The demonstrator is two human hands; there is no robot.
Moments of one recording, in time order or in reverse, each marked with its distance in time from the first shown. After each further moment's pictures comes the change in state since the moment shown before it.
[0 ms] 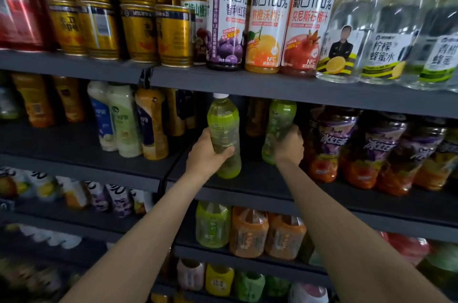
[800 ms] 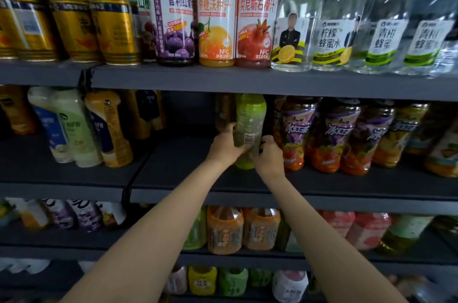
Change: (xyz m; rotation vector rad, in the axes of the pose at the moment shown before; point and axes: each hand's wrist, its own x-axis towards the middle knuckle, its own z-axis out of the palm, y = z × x) left_hand 0.025 0.049 0.093 0.026 -0.266 0.126; right_hand -0.024 0.042 -0.029 0.107 -0.180 -0.095
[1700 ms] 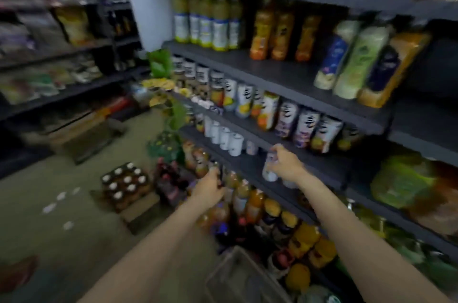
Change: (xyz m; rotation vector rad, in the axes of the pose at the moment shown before) left_hand -0.455 -0.310 -0.278 0.087 0.208 -0.786; right_hand -0.327 -0.219 0.285 -0.336 -1.014 -0.269
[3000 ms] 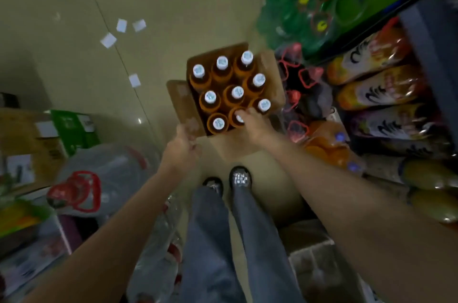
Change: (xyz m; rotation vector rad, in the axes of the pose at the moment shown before) left_hand 0.269 -0.610 -0.145 -0.242 0.086 -0.776; right_hand 0.471 -0.235 0.660 -0.437 -0.710 -0.388
